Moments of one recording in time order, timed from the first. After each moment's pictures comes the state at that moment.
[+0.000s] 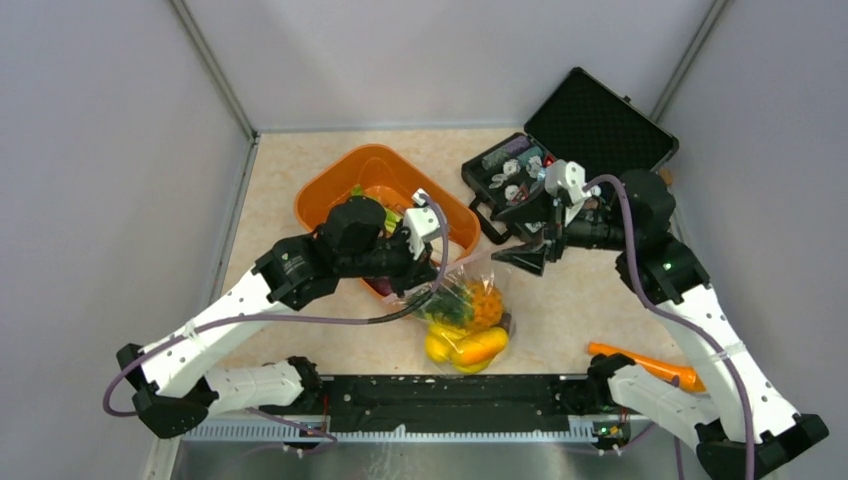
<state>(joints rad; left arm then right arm) -0.92 1.08 1.27 -0.71 0.29 0.03 0.44 0.89 1.06 -0.32 -0.96 -0.11</state>
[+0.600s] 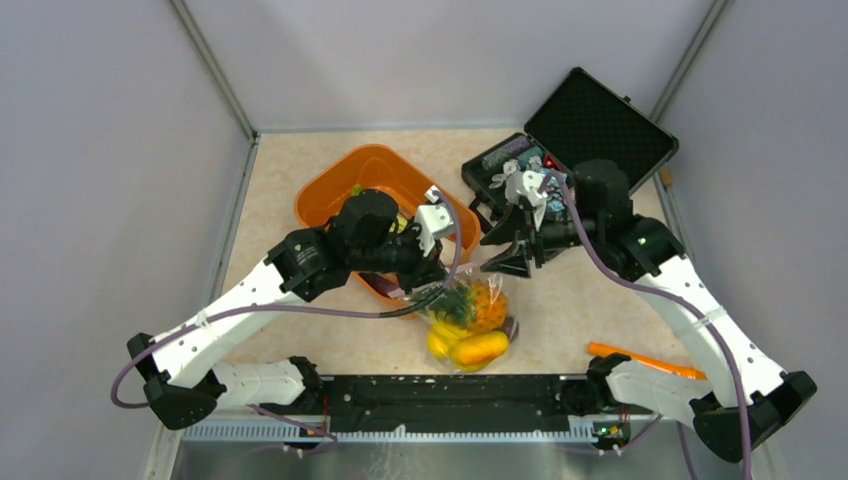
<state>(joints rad) -0.92 1.15 1.32 -0.73 0.34 0.04 0.51 1.04 1.20 -0.62 -0.98 -0.33</state>
